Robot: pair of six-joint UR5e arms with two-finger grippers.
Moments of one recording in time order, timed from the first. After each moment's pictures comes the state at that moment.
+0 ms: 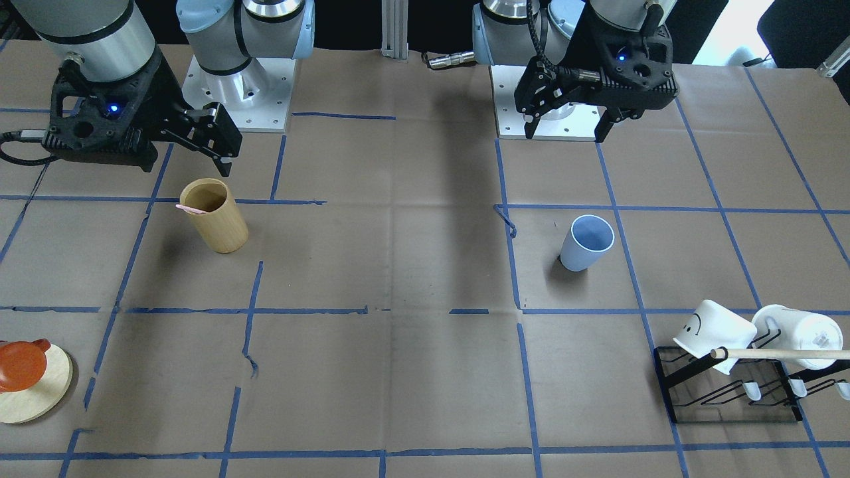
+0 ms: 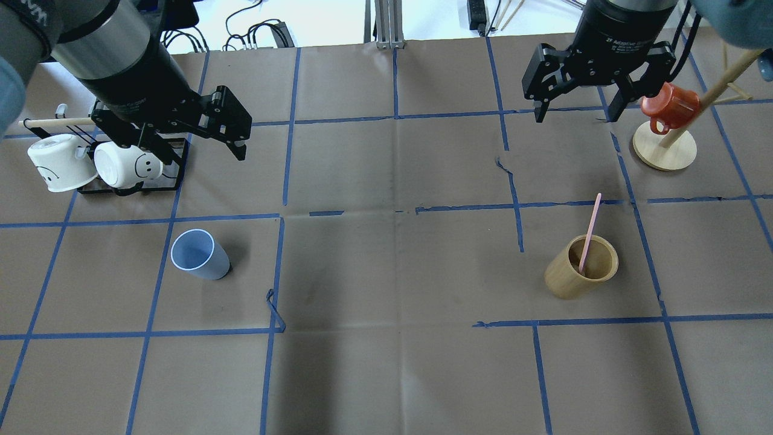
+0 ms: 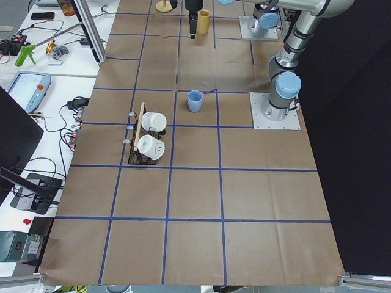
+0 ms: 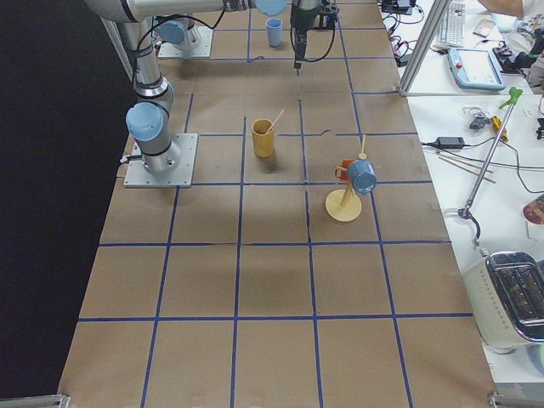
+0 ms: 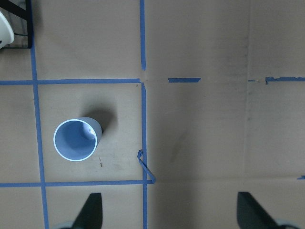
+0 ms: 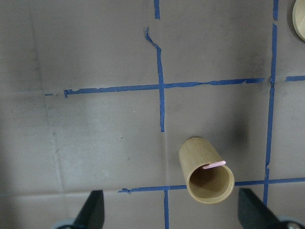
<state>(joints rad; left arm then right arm) -1.60 -1.50 -1.55 -1.65 1.54 -0.02 1.58 -1.50 1.42 -1.44 -1.57 0.06</state>
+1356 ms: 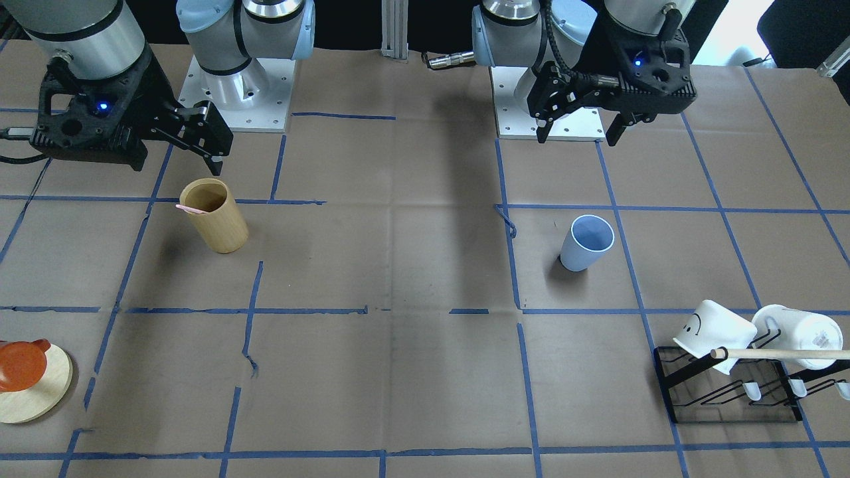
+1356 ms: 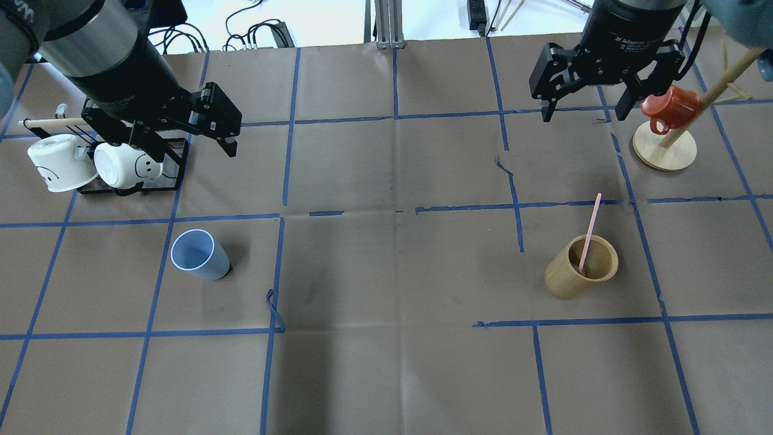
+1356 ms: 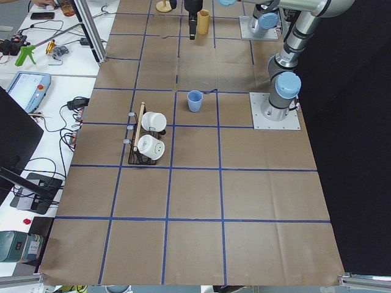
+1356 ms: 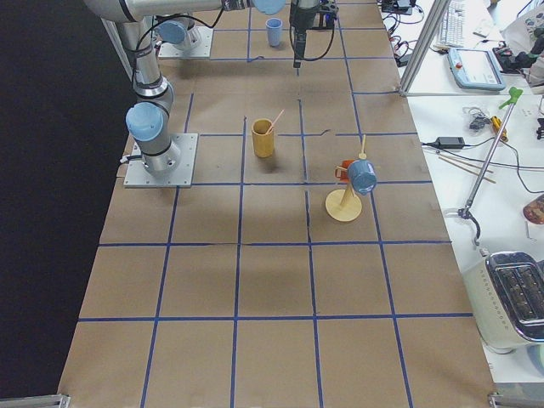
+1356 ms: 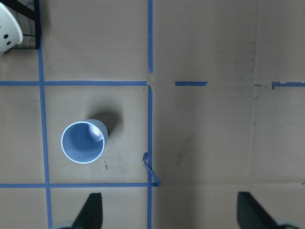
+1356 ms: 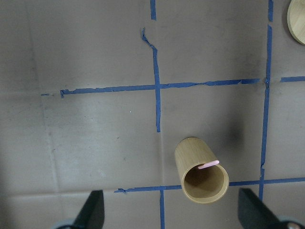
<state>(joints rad) -1.54 -1.50 -1.56 -1.65 1.53 0.01 1.55 -1.50 1.43 -1.44 -1.58 0.02</state>
